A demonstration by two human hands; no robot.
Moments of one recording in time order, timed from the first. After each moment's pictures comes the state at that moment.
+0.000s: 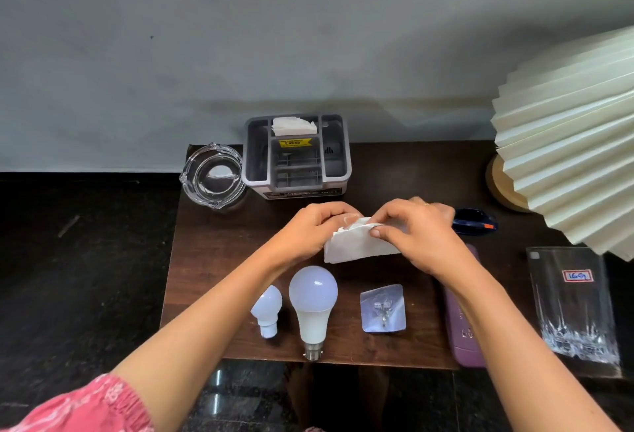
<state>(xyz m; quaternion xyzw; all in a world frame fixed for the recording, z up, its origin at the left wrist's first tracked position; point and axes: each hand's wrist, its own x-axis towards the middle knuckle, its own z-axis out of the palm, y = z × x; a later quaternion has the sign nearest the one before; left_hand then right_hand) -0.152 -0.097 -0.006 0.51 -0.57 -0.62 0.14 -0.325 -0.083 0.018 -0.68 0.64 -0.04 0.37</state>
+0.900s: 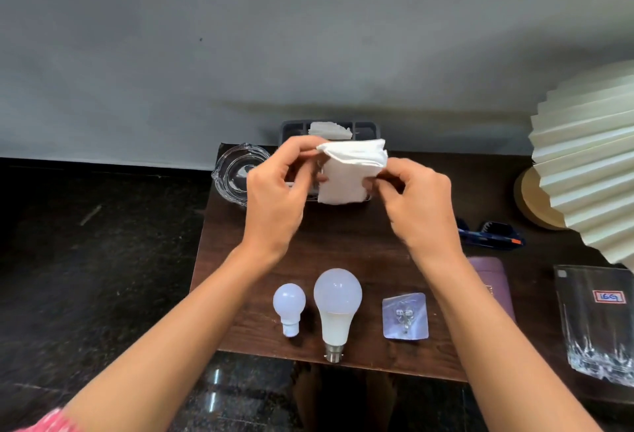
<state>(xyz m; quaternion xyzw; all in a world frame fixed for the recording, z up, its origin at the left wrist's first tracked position) -0.112 -0.102 0.050 0.56 -0.59 -0.34 0.48 -0.266 -0.104 0.053 -0.62 0.64 -0.30 0.33</state>
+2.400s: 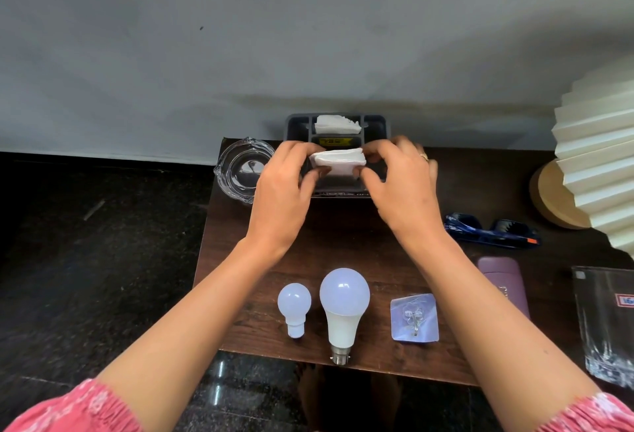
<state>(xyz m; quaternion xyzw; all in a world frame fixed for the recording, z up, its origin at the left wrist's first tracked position) -0.099 -0.115 0.013 0.65 -0.68 -0.19 0.29 -0.249 -0.126 0.029 -0.67 0.67 -0.19 0.25</state>
